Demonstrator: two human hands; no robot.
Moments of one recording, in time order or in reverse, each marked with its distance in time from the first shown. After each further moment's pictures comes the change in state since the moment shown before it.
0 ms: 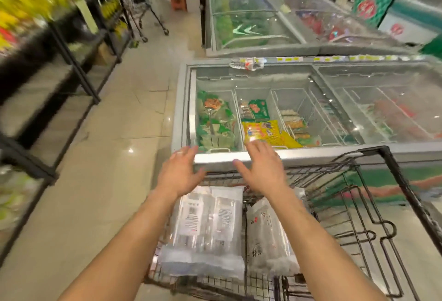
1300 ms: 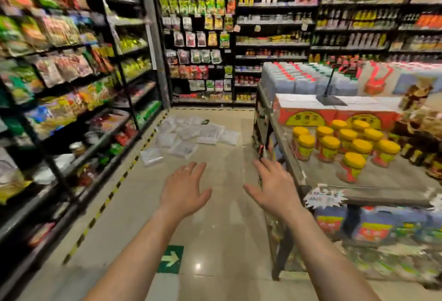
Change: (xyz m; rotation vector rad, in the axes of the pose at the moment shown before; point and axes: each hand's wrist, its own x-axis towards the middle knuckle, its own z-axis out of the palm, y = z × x) left_hand -0.908 -0.658 -0.303 0.293 0.512 -1.577; right_hand -0.457 -1.107 0.226 0.171 -0.392 -1.663
